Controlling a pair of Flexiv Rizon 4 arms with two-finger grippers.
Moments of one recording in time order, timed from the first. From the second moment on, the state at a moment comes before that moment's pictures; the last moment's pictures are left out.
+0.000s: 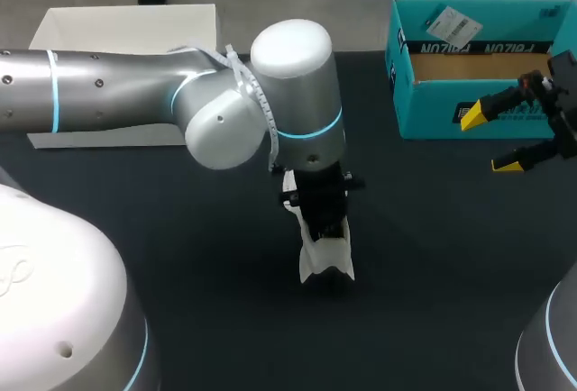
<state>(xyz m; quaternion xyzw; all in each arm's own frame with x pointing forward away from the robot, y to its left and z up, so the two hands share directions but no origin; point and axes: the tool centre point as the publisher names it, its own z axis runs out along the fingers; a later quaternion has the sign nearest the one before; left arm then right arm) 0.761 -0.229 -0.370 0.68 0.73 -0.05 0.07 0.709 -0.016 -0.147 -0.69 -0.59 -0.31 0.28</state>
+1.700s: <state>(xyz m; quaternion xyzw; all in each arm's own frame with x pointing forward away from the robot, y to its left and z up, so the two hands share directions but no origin) 0.805 -0.225 -0.336 0.67 0.72 0.10 0.14 0.709 -0.016 -0.147 -0.69 -0.59 -0.31 0.28</state>
